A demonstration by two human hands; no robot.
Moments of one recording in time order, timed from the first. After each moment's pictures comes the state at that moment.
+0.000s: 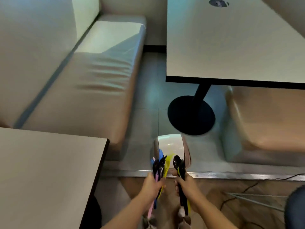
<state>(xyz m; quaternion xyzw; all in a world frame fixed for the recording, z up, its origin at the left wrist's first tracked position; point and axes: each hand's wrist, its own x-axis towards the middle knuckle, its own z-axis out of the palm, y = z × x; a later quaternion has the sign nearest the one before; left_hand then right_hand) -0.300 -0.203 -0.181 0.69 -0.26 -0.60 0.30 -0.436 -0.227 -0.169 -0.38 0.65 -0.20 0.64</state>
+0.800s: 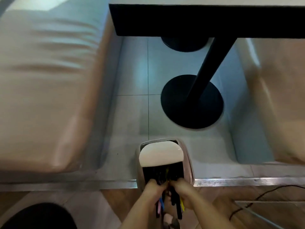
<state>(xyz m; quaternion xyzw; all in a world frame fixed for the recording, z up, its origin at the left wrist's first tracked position) -0.352 -0.352 -0.392 0.71 -0.16 -0.67 0.17 -0.460 -0.378 -0.388 -0.27 0.68 0.01 0.68</state>
